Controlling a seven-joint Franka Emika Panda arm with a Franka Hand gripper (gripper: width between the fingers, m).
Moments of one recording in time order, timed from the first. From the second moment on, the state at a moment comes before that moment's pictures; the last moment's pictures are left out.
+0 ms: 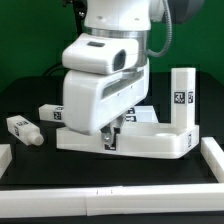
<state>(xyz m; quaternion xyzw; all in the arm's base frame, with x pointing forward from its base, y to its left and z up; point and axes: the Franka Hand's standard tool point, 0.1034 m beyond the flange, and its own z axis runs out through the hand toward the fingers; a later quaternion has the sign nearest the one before) 0.605 -0.016 0.073 0.83 0.55 -0.01 0.06</state>
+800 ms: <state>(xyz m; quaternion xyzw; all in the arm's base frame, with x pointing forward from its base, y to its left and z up) 0.641 0.017 0.056 0.75 0.66 0.00 0.10</state>
